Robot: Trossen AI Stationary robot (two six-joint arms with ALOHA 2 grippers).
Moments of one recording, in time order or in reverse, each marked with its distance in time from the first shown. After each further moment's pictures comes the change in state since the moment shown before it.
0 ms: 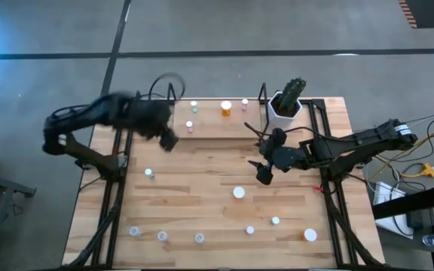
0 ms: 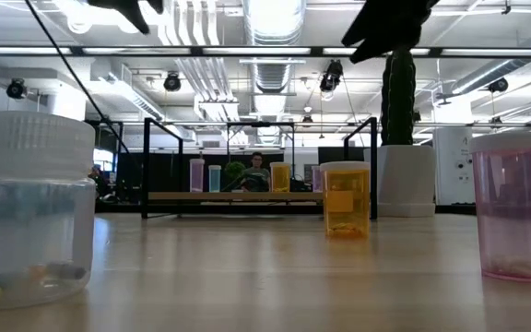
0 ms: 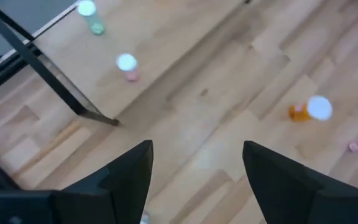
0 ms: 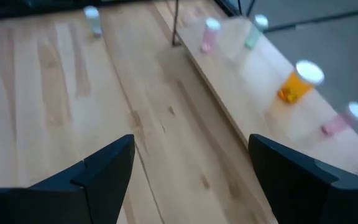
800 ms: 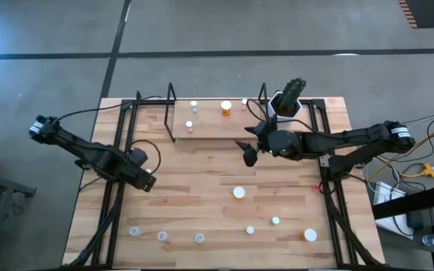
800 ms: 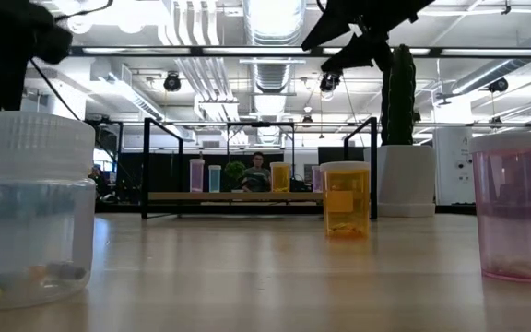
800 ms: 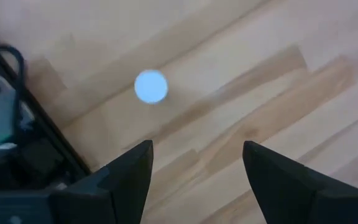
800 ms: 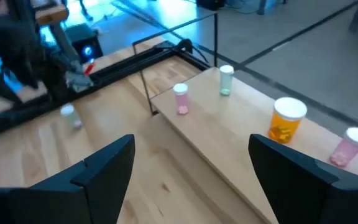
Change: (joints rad) left arm -0.479 -0.355 -0.811 0.145 0.086 -0.757; right arm -0.174 0.042 -0.093 0.423 0.009 0.064
